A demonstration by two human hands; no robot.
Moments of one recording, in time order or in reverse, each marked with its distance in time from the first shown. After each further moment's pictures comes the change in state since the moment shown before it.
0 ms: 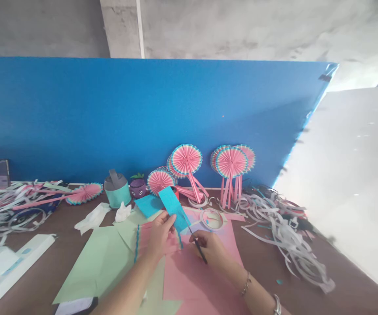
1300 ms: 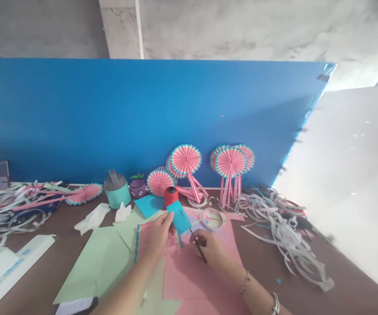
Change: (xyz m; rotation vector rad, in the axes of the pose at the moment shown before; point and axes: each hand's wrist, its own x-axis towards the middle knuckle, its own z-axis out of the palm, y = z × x) left_hand 0.004 -0.018 -0.004 -0.011 -0.040 0.022; right_hand -0.002 -0.008 -0.001 -0.045 0.017 0.018
